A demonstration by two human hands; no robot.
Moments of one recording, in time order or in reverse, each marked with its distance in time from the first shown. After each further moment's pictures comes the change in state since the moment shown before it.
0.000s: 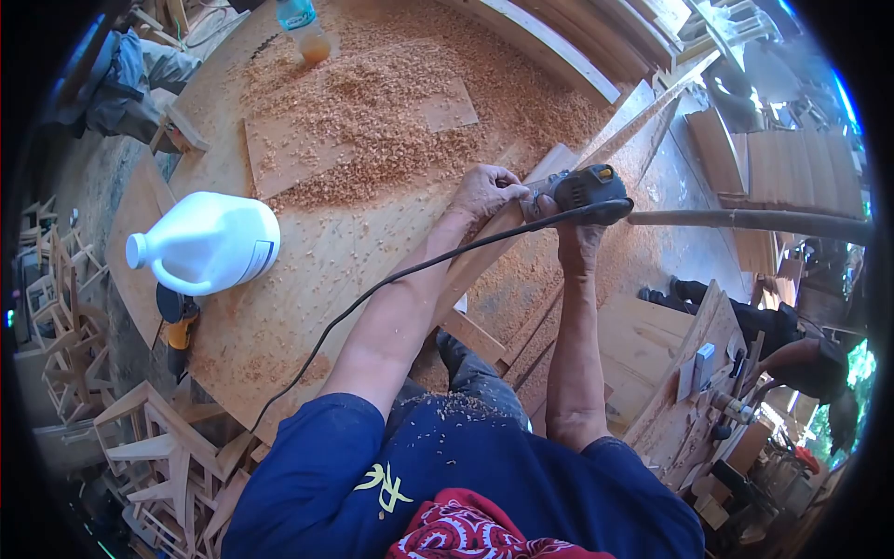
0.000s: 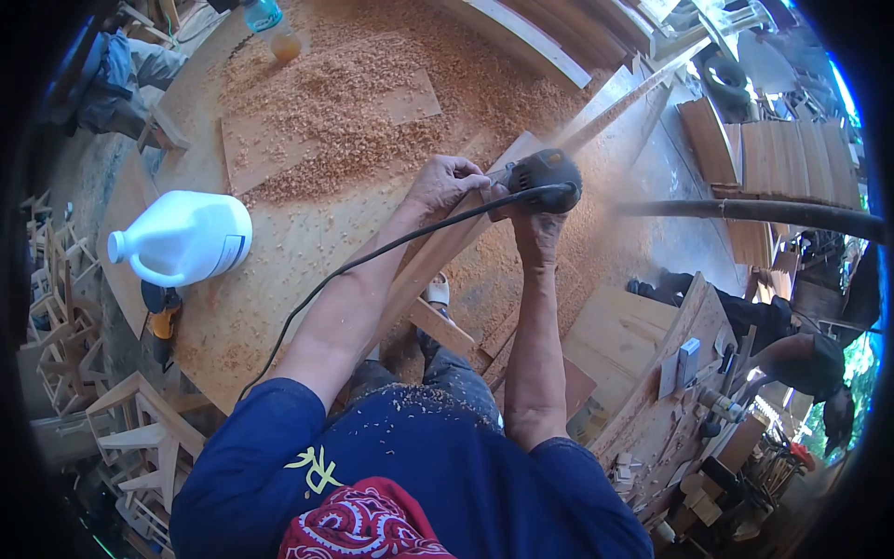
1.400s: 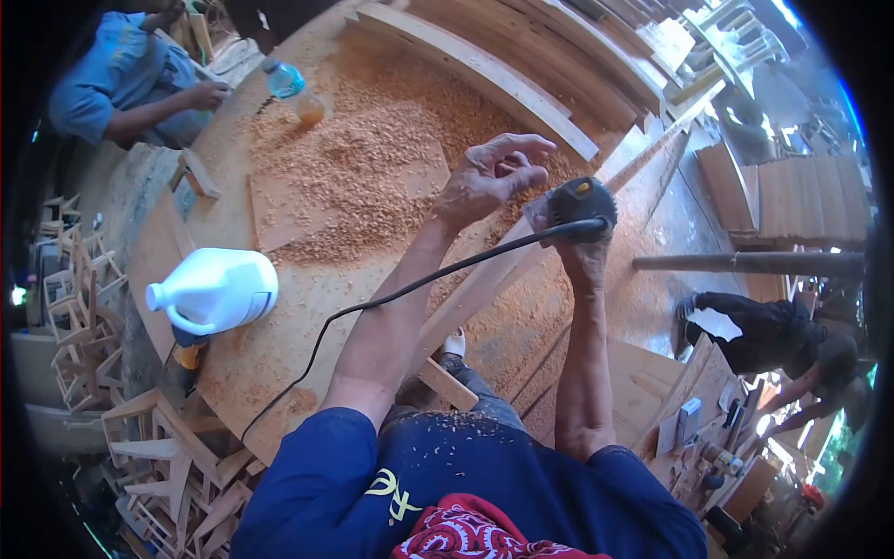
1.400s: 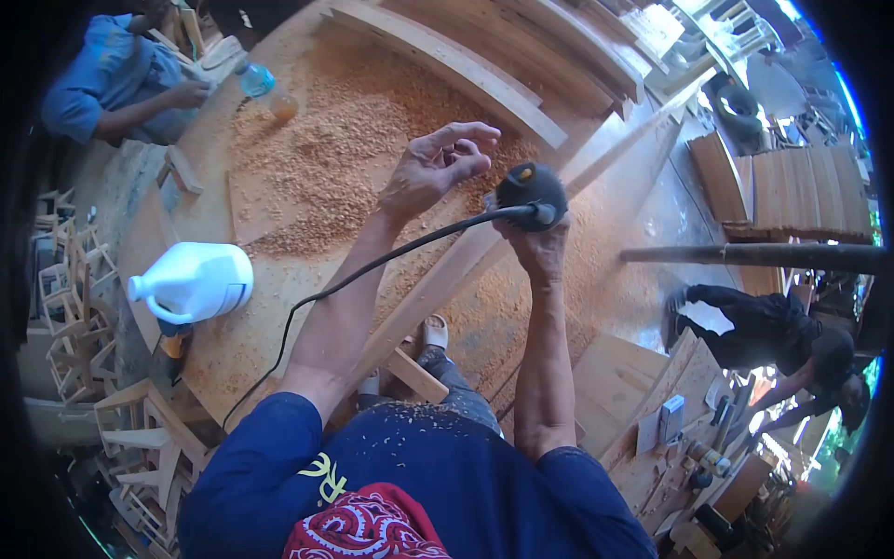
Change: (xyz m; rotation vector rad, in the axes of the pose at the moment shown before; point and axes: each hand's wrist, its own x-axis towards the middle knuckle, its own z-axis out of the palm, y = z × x) left_hand 0.043 0.175 0.000 -0.131 -0.025 0.437; right_hand 0.104 -0.050 -0.033 -0.098 -0.243 0.075
